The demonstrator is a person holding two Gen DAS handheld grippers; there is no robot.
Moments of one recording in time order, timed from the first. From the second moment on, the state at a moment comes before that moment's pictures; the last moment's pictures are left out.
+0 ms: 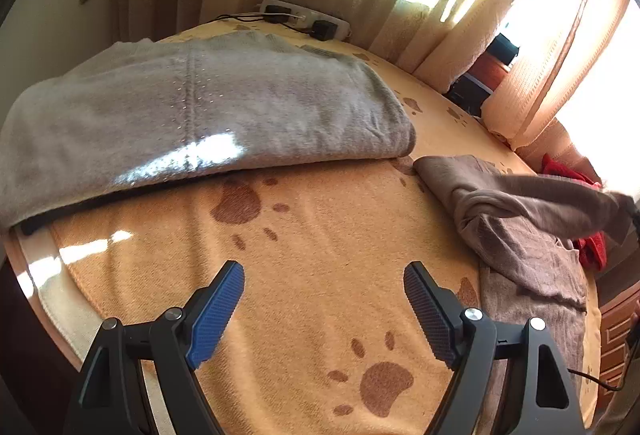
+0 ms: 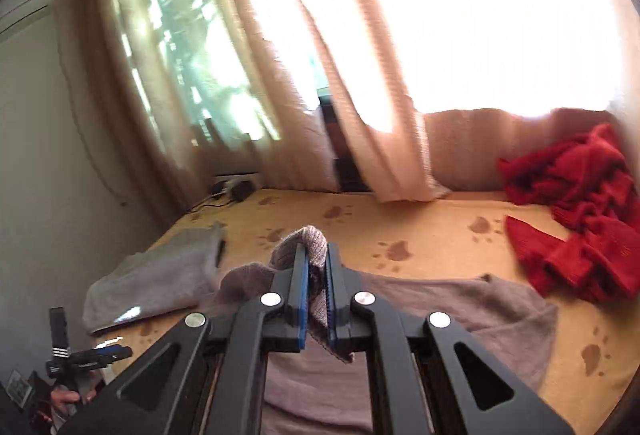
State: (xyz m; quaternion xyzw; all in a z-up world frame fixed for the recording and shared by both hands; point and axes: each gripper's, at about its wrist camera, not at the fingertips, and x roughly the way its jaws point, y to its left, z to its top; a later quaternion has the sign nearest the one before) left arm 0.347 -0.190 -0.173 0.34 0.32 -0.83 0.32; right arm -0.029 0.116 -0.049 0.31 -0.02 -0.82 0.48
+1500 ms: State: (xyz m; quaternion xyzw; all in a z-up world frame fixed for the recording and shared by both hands) left arm 0.147 -0.134 -0.188 0.39 0.12 -0.86 0.29; right arm -0.136 0.197 -0.200 0.46 0.00 -0.81 0.36
